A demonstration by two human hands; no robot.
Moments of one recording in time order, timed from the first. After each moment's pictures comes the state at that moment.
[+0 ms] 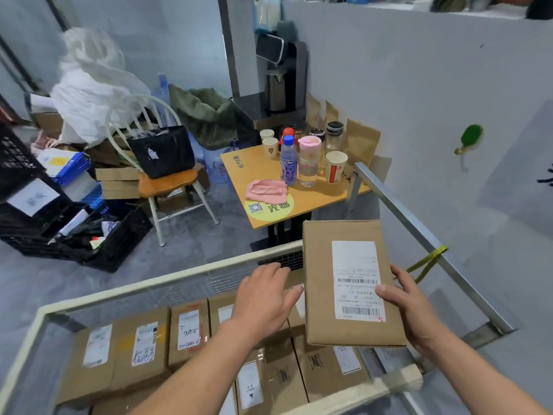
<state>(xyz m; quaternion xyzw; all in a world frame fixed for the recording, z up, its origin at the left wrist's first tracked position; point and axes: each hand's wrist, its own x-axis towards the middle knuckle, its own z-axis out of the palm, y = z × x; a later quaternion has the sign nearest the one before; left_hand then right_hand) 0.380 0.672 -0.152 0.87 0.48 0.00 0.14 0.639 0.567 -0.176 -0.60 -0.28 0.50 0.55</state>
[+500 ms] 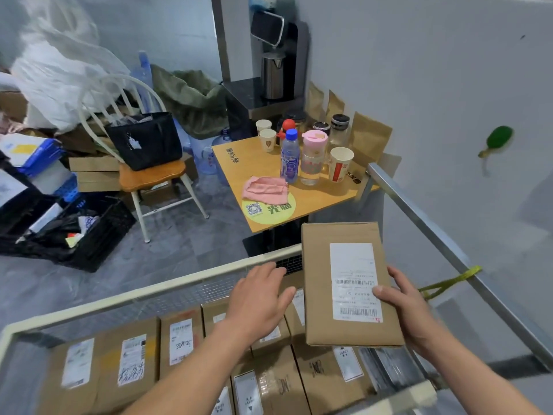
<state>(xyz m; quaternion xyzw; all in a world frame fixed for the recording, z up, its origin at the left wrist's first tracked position) 0.365 0.751 -0.182 0.87 0.46 0.01 0.19 0.630 0.635 -0.198 -0.63 -0.26 0.50 0.54</state>
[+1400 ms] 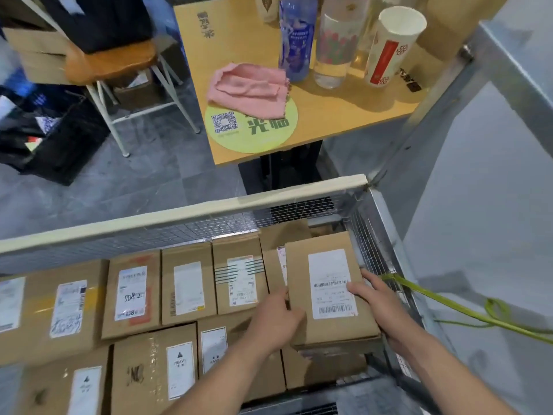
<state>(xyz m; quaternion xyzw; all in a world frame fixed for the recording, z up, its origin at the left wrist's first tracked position) 0.486 0.763 -0.435 0.54 0.59 0.01 0.60 0.701 0.723 -0.441 -0.75 -0.17 0.58 0.28</state>
